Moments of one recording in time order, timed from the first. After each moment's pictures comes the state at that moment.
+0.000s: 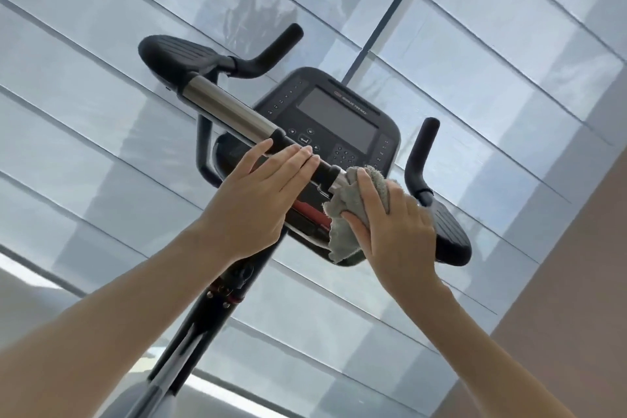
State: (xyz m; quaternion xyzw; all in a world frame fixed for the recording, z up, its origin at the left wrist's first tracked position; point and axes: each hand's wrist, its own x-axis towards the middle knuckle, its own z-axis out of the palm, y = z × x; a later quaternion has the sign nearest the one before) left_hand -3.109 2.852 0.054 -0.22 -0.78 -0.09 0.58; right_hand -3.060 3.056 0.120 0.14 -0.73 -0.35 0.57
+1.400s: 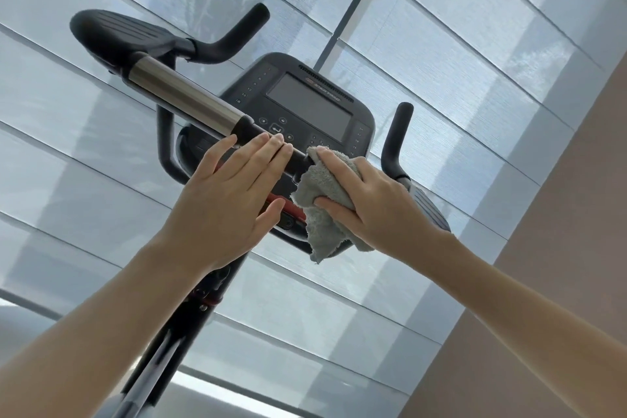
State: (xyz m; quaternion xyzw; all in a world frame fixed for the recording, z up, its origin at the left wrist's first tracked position) left_hand -3.111 2.860 0.051 -0.22 -0.77 -0.13 0.58; right_hand -3.048 3.041 0.157 0.26 -0.84 -0.26 0.39
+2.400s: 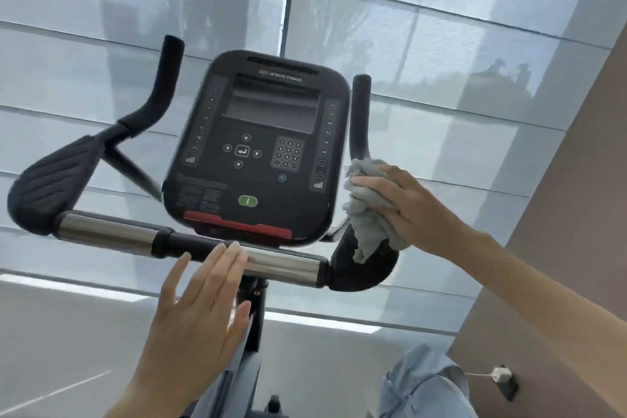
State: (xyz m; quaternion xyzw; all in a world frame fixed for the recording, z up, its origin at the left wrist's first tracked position) left_hand -3.038 2.881 0.113 -0.27 -0.86 -0.05 0.42; right_hand -3.036 3.180 0.258 0.28 -0.92 0.06 0.28
